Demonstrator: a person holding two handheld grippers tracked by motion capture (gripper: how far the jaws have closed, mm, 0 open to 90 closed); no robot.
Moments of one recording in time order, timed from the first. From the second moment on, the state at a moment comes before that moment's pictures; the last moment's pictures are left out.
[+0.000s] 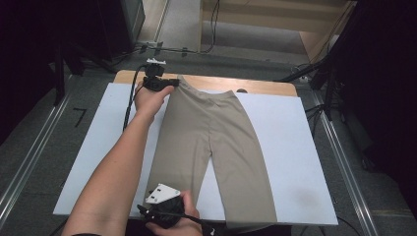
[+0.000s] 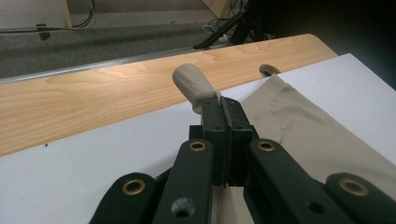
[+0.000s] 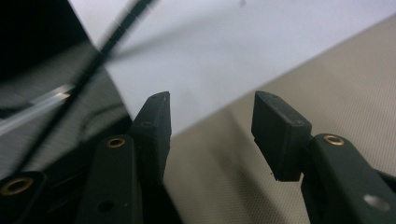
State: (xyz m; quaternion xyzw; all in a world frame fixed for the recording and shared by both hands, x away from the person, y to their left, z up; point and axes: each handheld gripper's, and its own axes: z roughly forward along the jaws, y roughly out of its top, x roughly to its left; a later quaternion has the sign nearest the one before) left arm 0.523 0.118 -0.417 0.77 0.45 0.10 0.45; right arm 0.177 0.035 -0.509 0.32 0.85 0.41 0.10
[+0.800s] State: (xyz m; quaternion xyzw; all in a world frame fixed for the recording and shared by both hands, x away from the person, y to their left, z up) left arm 0.525 0.122 -0.426 0.76 0.45 0.09 0.45; right arm 0.180 -0.047 -0.511 0.37 0.85 0.38 0.08
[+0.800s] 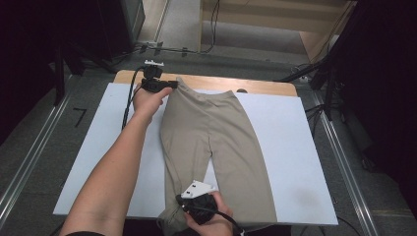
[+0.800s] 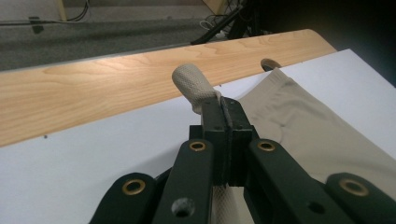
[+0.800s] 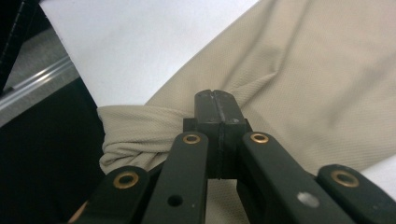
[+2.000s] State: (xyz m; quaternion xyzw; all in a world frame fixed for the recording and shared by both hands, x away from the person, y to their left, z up) left arm 0.525 0.123 -0.429 0.78 0.44 0.13 0.43; right arm 0.150 -0.012 -0.464 0.29 0.82 0.48 0.15
